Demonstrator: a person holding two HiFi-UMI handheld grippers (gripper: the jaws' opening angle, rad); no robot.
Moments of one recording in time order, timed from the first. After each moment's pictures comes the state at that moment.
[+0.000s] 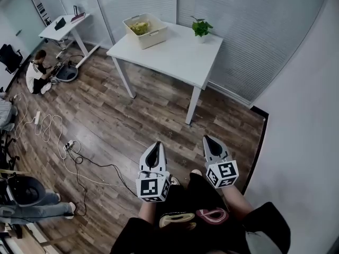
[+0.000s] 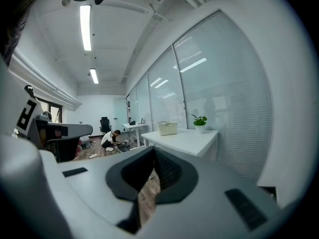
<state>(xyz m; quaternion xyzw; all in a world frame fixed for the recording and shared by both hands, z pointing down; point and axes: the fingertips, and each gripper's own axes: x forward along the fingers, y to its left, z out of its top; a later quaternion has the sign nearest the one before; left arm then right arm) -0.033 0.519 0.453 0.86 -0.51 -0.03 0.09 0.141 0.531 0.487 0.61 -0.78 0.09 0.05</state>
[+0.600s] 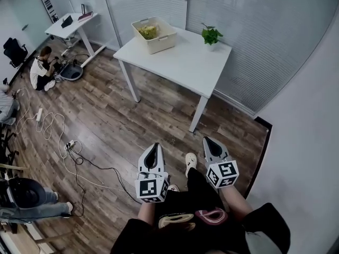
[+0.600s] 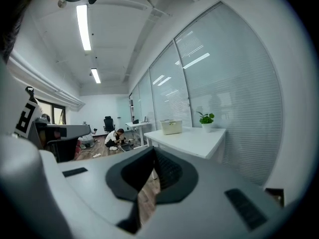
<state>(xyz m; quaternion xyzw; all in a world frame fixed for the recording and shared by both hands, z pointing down) -0.058 0.475 0.458 0.84 -0.54 -0.03 0.09 0.127 0.476 0.493 0.59 -0.80 0.10 0.05</state>
